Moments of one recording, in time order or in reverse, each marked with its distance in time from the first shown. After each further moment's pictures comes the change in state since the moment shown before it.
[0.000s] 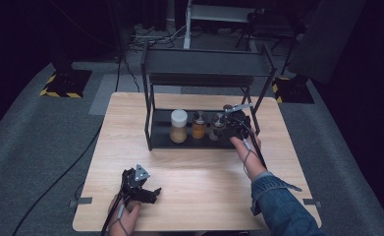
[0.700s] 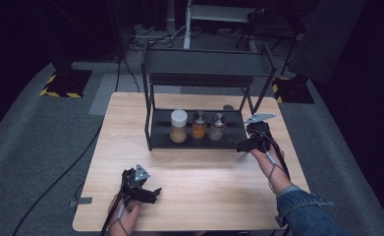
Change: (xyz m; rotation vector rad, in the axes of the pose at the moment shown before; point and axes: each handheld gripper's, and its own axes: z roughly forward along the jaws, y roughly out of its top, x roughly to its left) left arm 0.000 0.000 0.000 -0.001 0.000 0.000; right arm -0.006 -0.041 -0.065 -0.025 0.013 -0.073
